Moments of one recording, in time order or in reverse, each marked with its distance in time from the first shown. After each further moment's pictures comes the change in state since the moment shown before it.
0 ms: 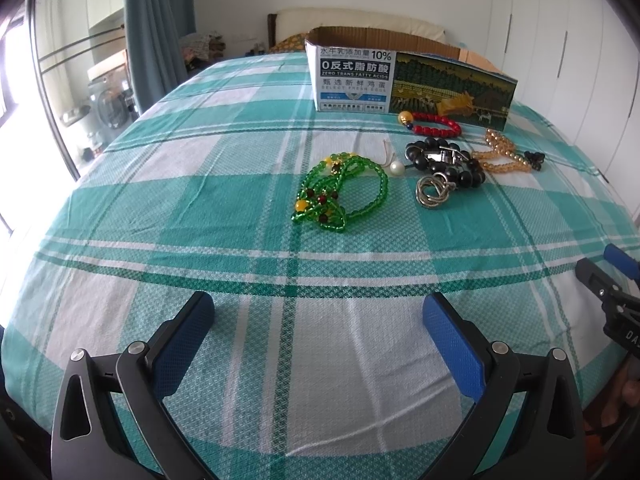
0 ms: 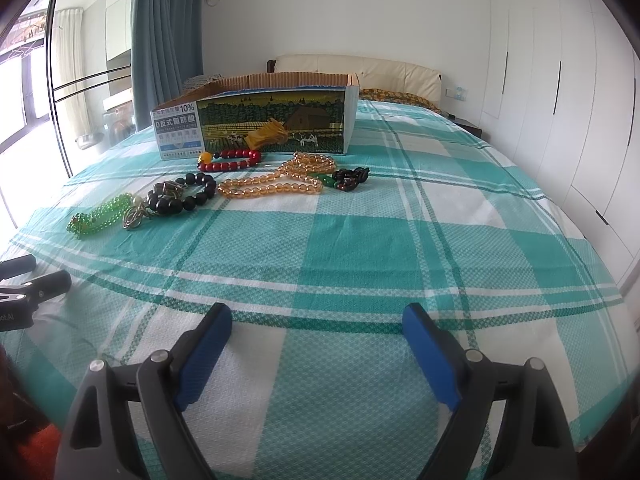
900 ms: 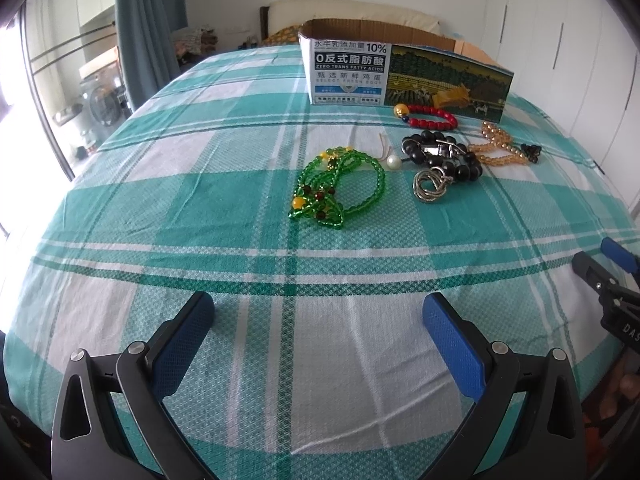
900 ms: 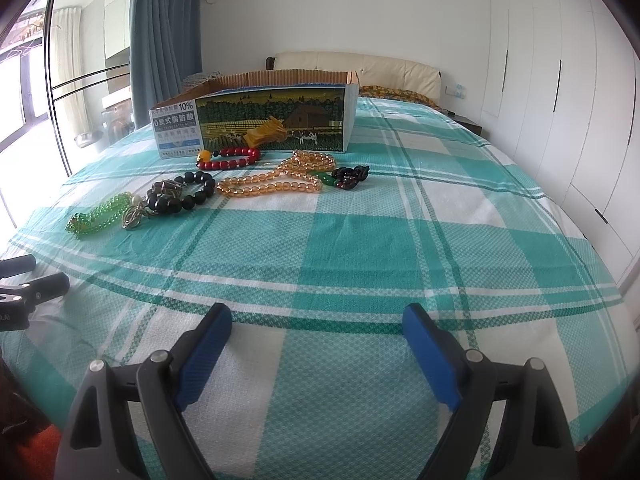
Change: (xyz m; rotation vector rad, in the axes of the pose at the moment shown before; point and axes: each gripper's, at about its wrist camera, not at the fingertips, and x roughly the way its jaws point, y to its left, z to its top) left arm 0.001 0.002 0.001 0.019 0.029 -0.017; right arm 0.001 0.001 0.001 0.001 0.014 -0.004
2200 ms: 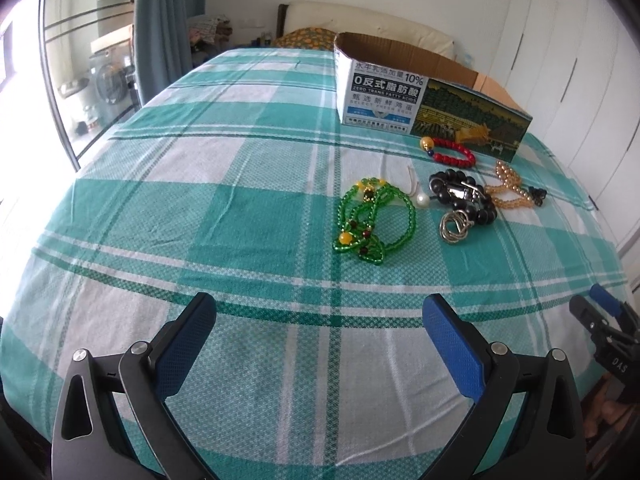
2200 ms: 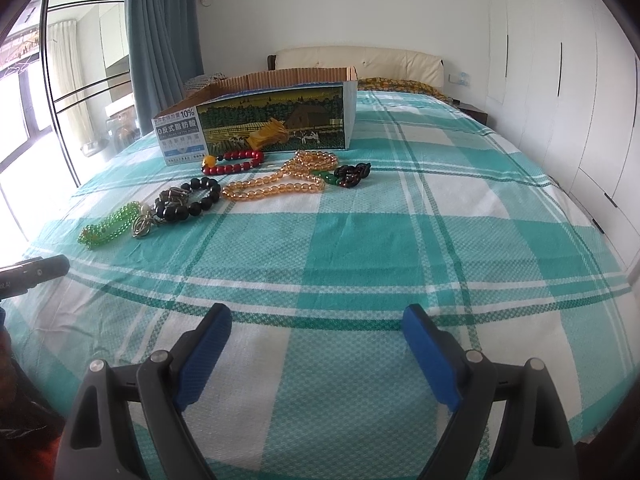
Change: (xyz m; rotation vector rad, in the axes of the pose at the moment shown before) left arm -0.008 0.035 0.017 -0.114 -0.011 -0.043; right arm -0.004 -0.008 0.002 0.054 0.018 0.053
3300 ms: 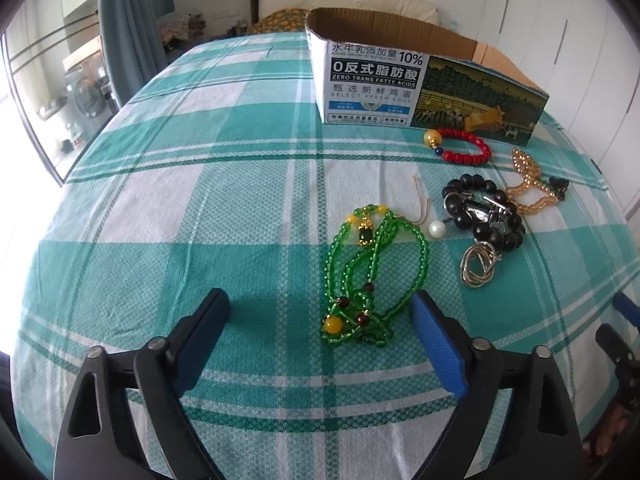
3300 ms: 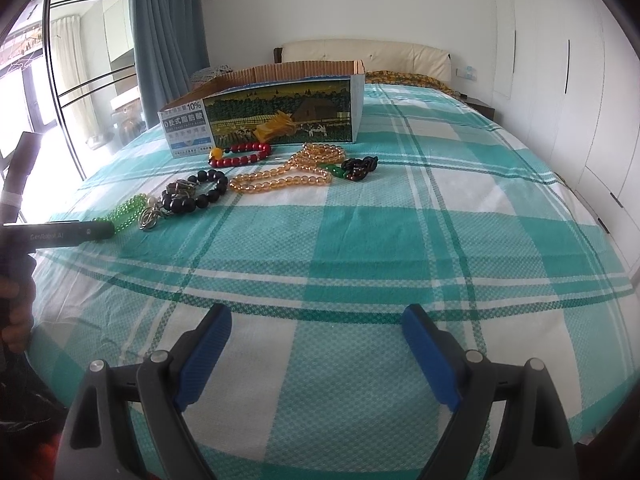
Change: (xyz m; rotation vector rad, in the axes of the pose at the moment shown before) left arm 0.050 -0.017 0.043 0.125 0.091 0.003; right arm 0.000 0.000 0.004 -0.015 0.050 0.027
